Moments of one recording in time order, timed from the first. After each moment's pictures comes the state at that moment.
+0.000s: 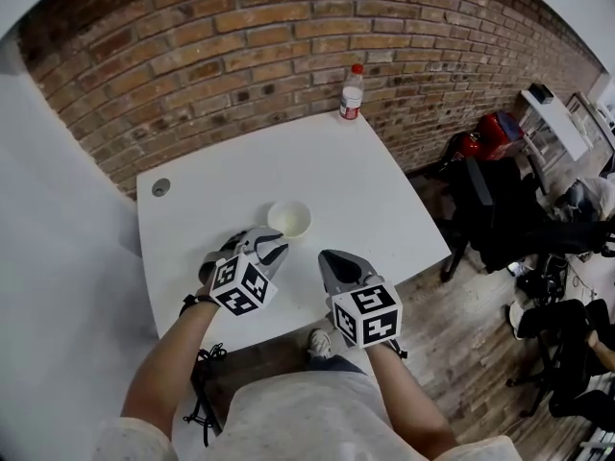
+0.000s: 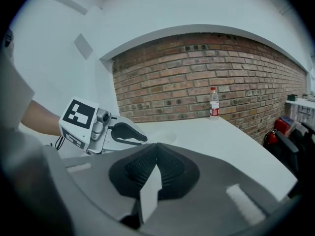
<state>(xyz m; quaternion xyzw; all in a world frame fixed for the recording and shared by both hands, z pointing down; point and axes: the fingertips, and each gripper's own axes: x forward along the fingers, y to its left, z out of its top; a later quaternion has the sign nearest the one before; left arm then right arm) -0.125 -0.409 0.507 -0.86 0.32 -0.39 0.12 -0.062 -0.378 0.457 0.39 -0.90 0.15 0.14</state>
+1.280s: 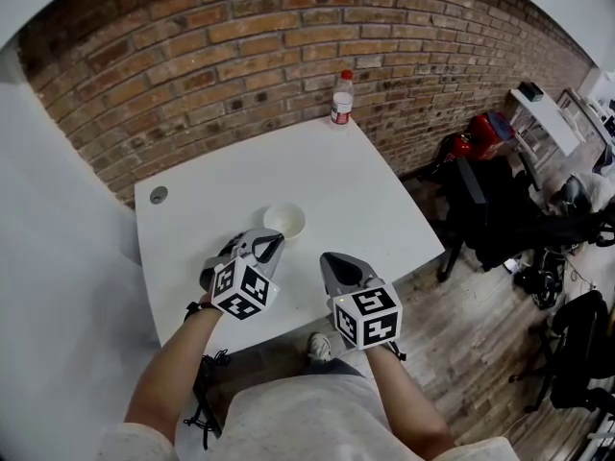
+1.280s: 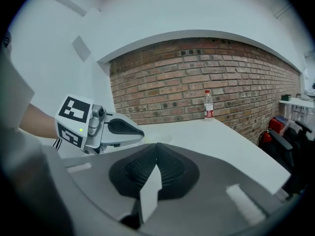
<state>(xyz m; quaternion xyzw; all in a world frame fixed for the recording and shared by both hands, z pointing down) -0.120 -0.409 0.473 -0.85 0.37 -0.36 0.13 -0.047 -0.368 0.447 0.42 -0.89 0.15 0.13</state>
